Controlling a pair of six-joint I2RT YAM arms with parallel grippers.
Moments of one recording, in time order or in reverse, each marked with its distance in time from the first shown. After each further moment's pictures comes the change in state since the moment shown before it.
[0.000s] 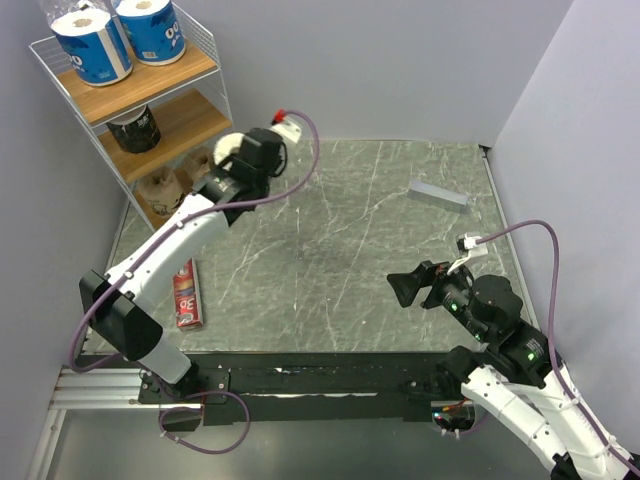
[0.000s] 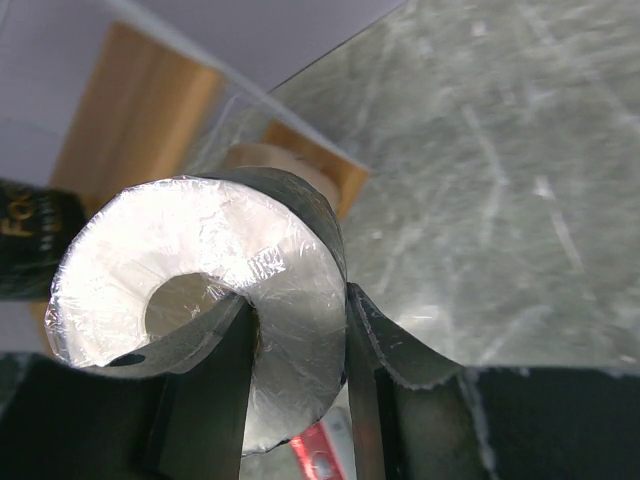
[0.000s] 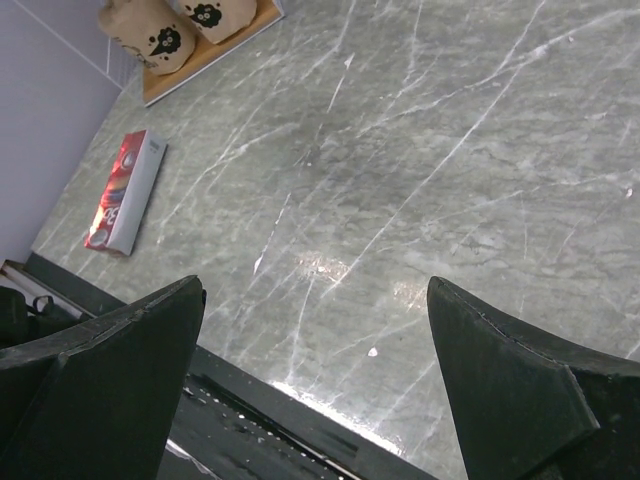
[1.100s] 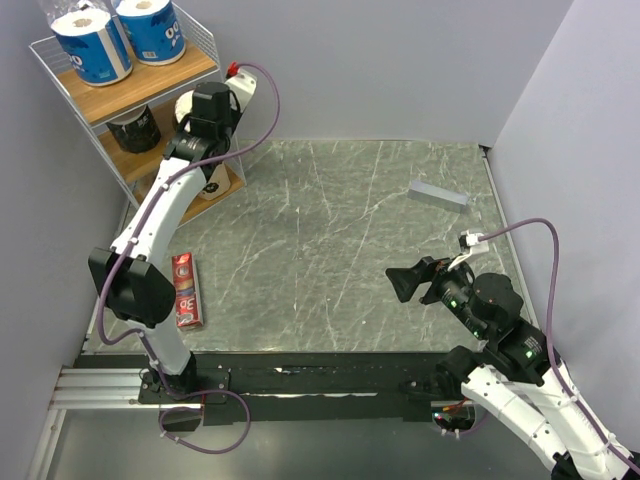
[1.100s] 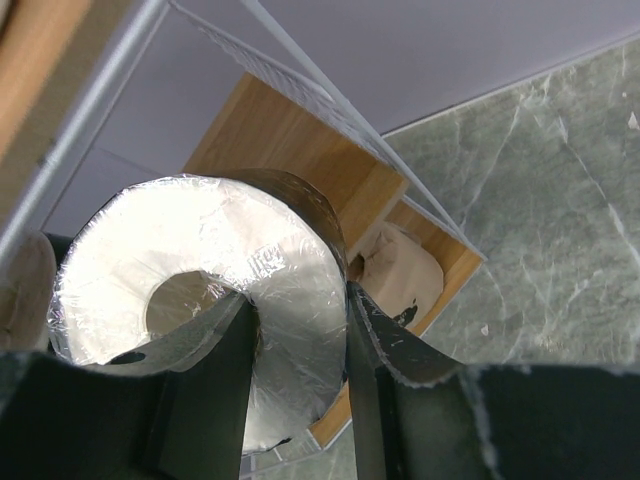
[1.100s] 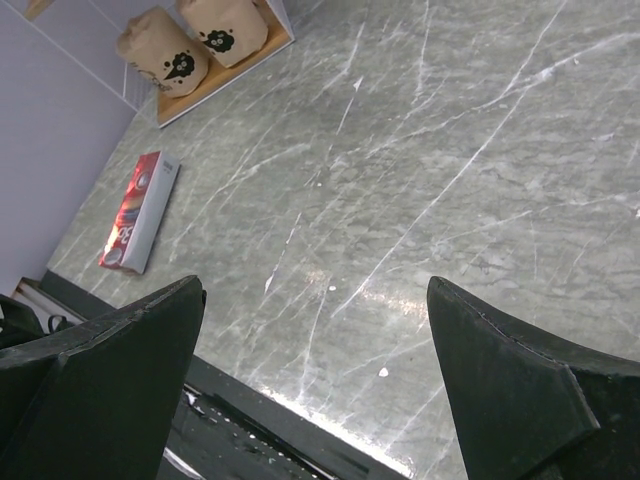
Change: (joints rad) left arm 0.336 0.180 0.224 0.129 0.188 0.157; right arm 0.000 0.015 0.001 0.056 0.006 0.014
